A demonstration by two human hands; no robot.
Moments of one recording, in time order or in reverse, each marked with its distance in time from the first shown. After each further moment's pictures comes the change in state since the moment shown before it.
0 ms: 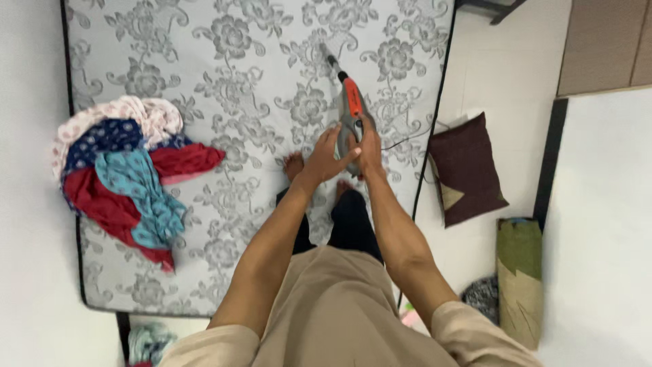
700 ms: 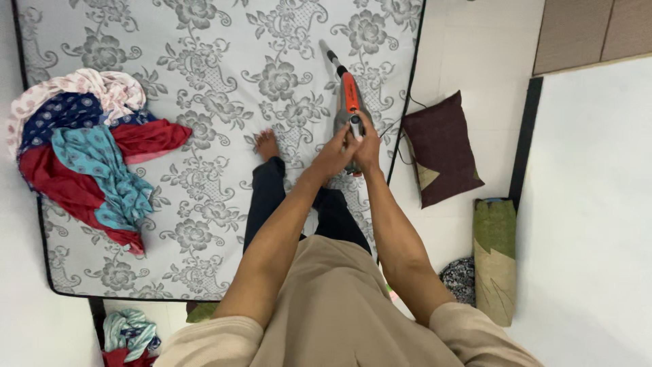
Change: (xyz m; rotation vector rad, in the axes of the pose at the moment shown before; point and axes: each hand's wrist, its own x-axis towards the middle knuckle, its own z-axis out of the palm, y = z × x) left_hand -0.036 0.072 0.122 -0.318 -0.128 -0.226; right_hand -0.077 0.075 -0.076 0.254 0.092 0.050
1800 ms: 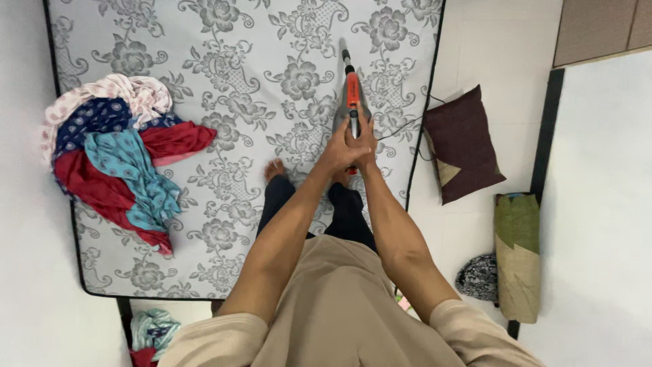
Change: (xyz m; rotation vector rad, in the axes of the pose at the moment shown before) left_hand -0.014 -0.033 -0.065 -0.080 0.032 0.091; right_hand -0.017 -0.008 0.092 -0.122 -0.059 -0.103
